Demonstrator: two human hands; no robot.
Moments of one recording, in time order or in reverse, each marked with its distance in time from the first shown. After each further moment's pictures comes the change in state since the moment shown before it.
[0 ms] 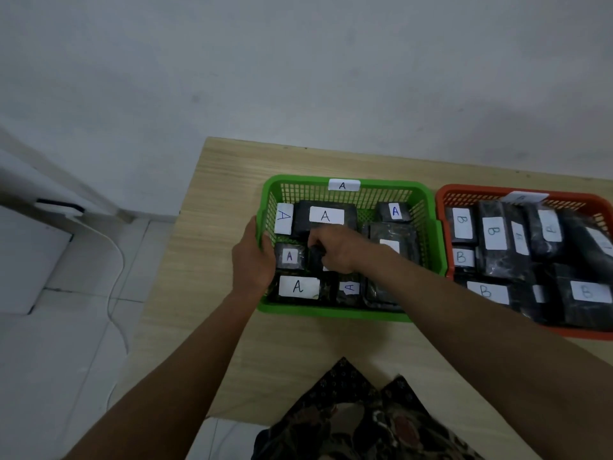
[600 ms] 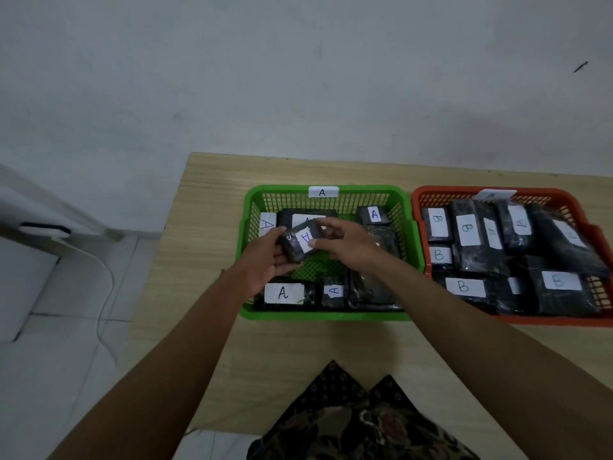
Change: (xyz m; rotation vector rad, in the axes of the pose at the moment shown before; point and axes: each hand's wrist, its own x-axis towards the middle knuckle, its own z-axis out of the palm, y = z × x) left_hand 0.018 0.051 0.009 -0.787 -0.523 -0.733; right_hand -0.039 0.018 -0.004 1.051 0.301 0.143
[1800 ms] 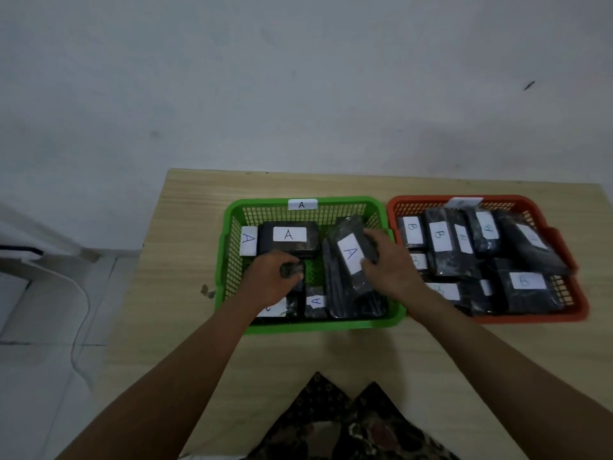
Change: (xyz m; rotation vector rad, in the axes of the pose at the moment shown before) left_hand 0.023 -0.037 0.009 1.233 -0.021 0.672; right_hand -0.054 0.027 -0.070 -0.546 0.361 -0.040
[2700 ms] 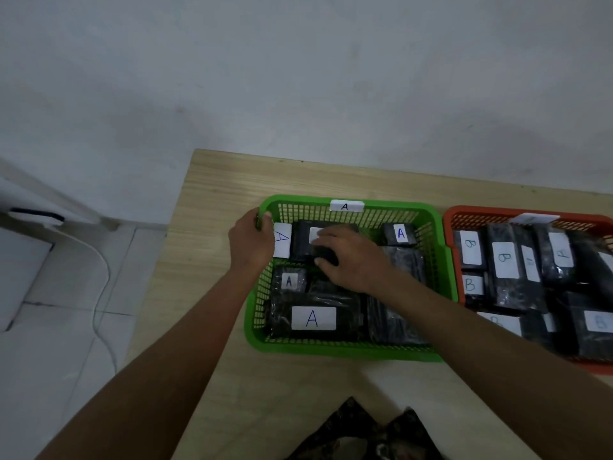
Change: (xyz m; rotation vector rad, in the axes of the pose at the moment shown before) left_hand 0.050 -0.050 -0.061 -0.233 0.499 -0.400; right_hand 0.078 -0.068 0.089 -0.362 -0.269 -0.551
